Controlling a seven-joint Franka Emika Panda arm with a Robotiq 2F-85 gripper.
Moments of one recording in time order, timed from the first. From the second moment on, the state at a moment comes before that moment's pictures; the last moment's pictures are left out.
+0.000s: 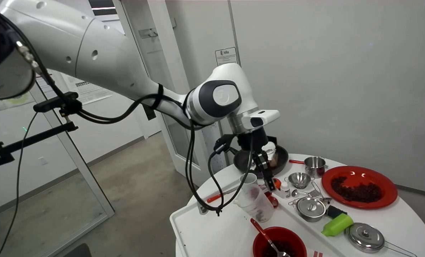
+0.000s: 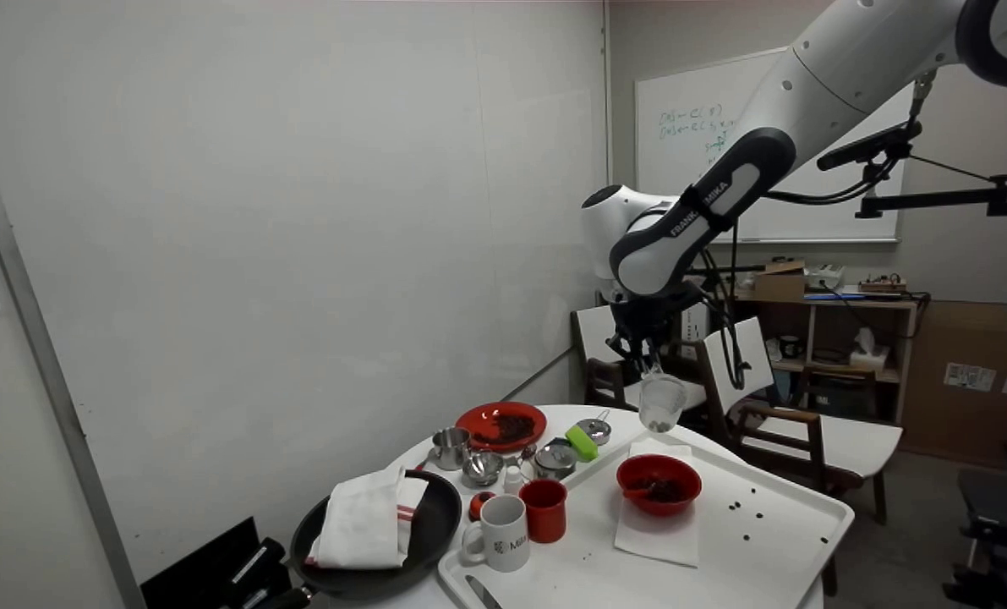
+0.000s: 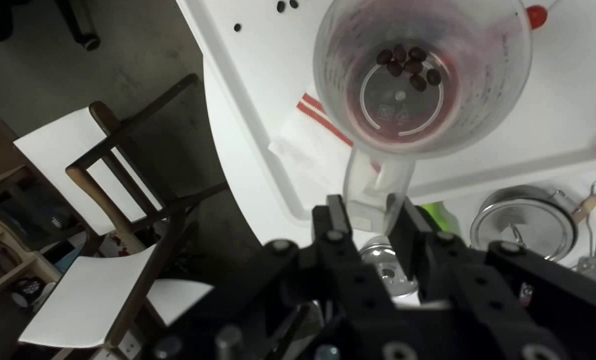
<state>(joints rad) 0.04 0.63 -0.31 -1.65 -0.28 2.23 0.69</state>
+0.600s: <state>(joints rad) 0.15 0.67 -0.43 -1.69 -0.59 2.27 1.15</state>
